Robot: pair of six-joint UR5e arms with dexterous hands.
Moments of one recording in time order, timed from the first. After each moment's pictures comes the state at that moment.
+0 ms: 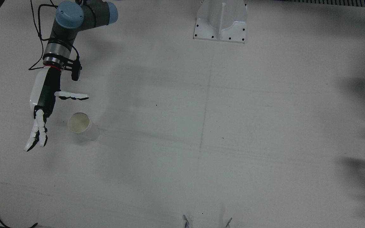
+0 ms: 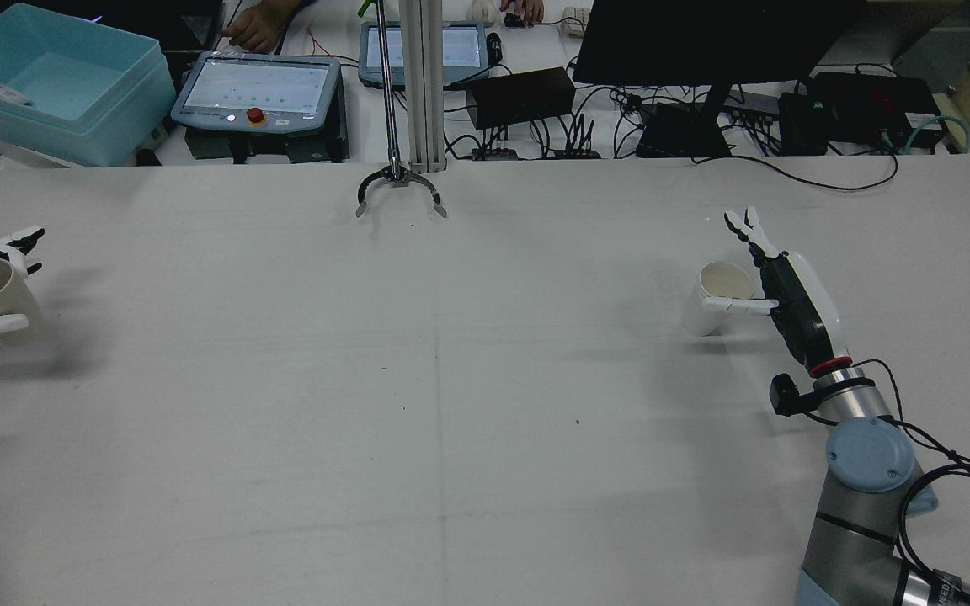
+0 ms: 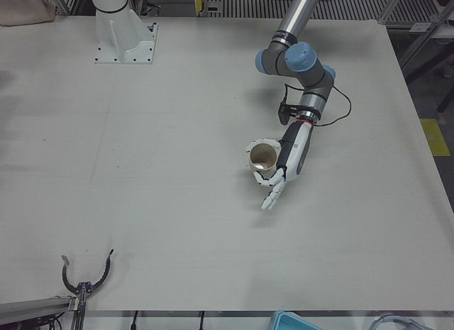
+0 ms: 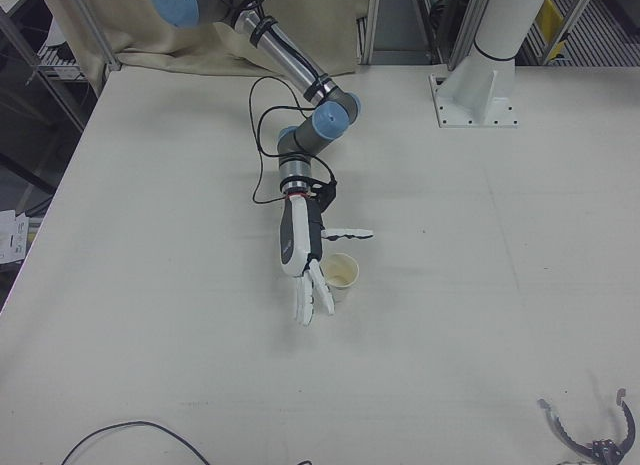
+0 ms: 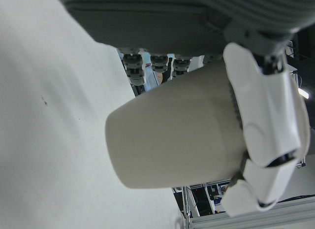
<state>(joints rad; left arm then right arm) -0.92 -1.52 -1.63 -0.13 1.33 0.37 0.59 -1.44 1.63 -3.24 -0.65 -0.46</state>
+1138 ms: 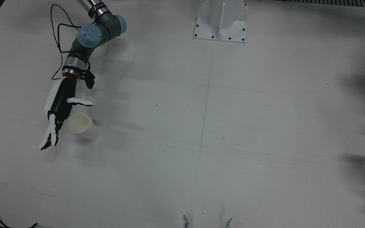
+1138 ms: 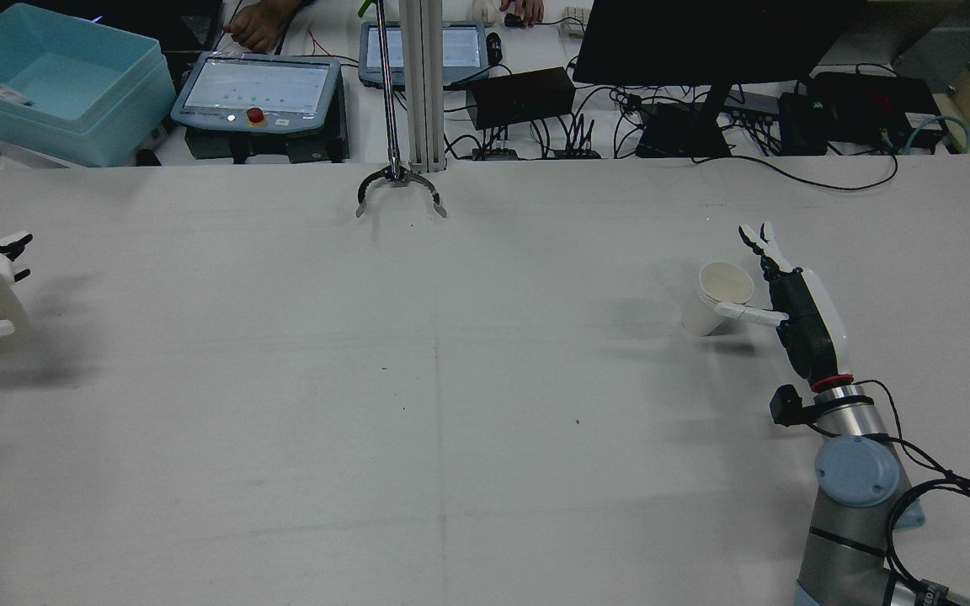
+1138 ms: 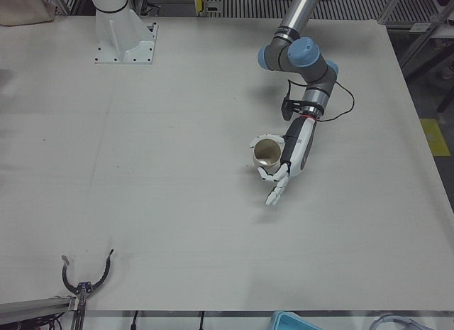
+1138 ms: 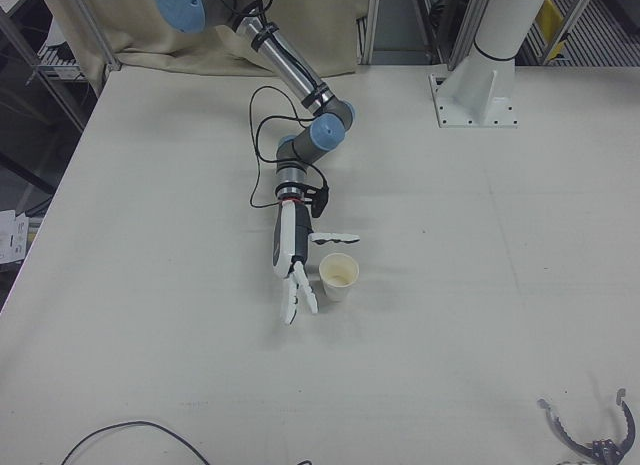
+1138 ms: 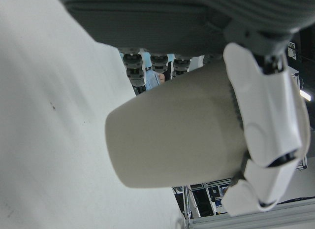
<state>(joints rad) -0.92 -1.49 -1.65 -0.13 1.33 0.36 0.55 -1.43 1.53 -3.18 -0.54 -0.34</state>
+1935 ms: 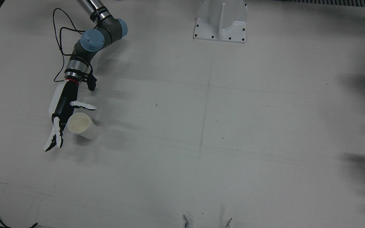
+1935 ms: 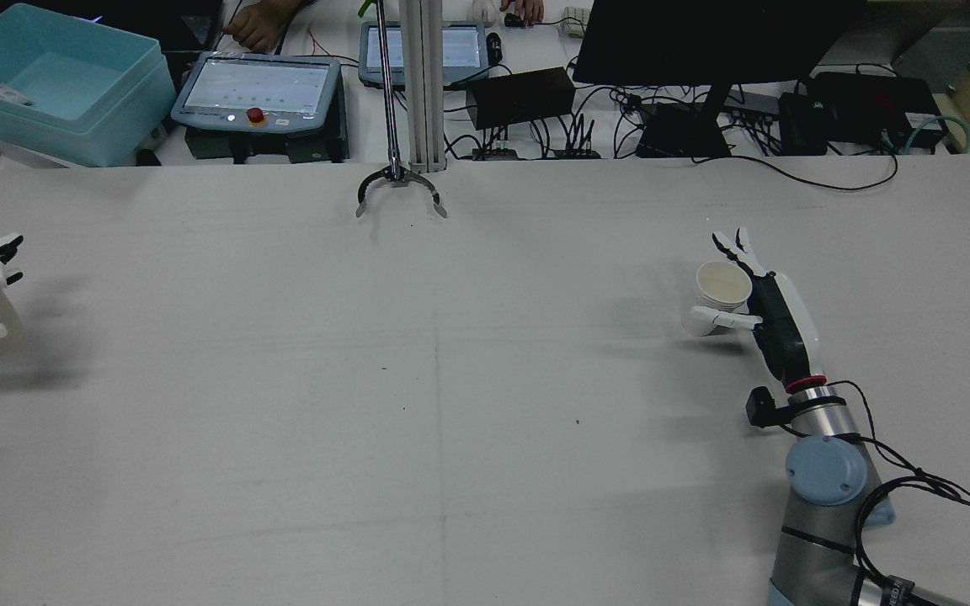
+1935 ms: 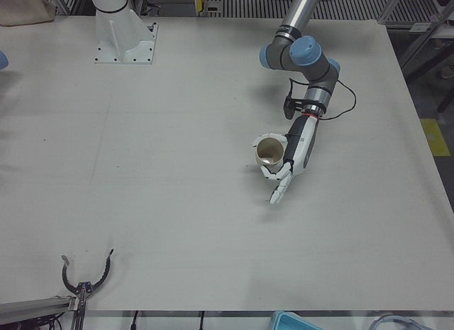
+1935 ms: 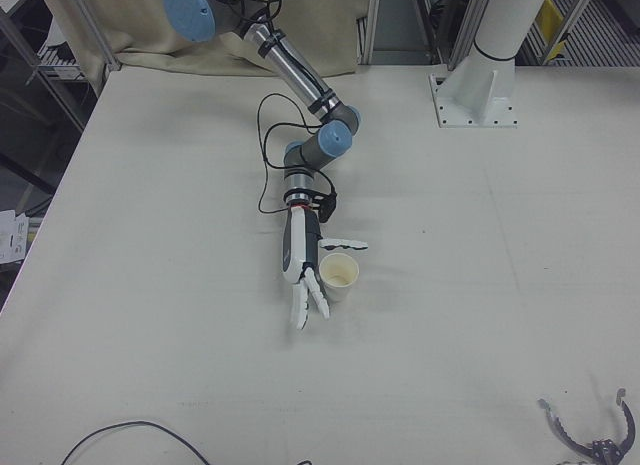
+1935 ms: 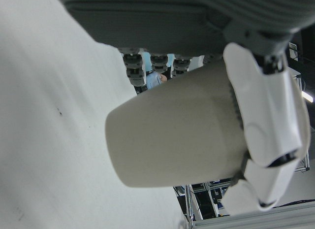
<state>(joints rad) -0.92 -1.47 -1.66 -0.13 1.33 0.36 0.53 -1.37 1.48 -3.18 -0.54 -0.35</state>
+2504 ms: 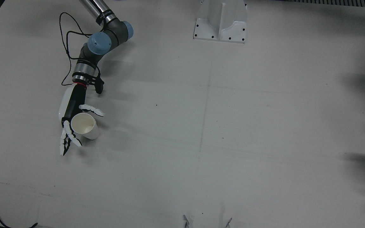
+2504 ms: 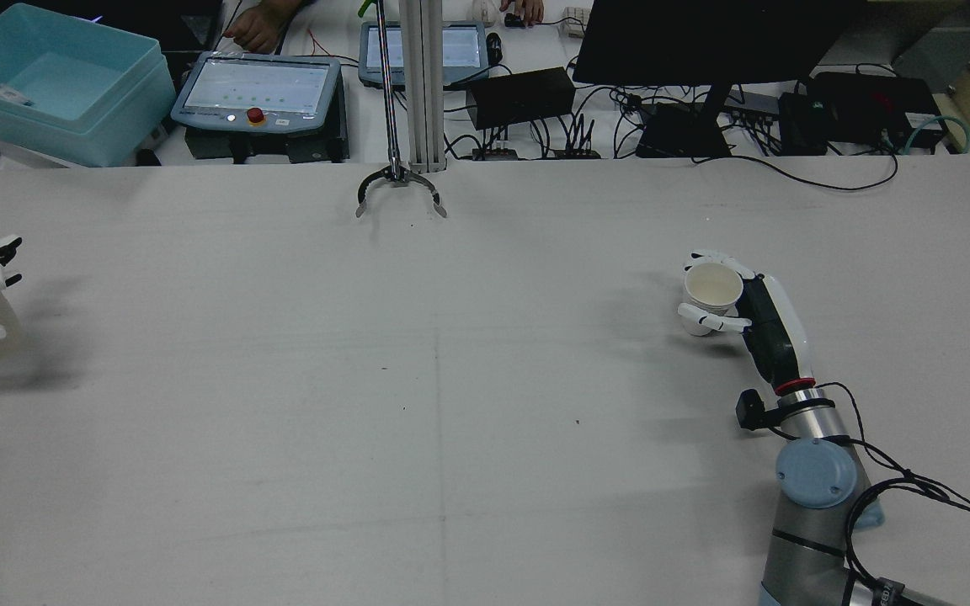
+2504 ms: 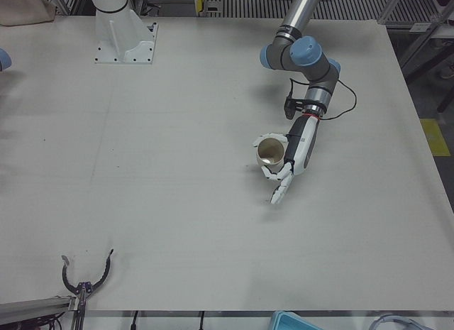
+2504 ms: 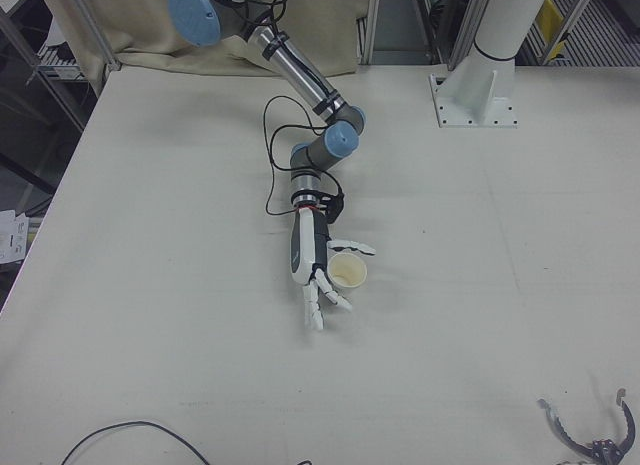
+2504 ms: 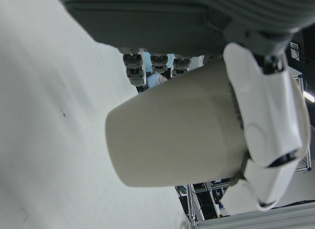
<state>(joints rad) -0.92 -1.47 -1.66 -0.13 1.33 0.36 0.52 -1.35 1.48 -3.19 -0.54 -0.36</state>
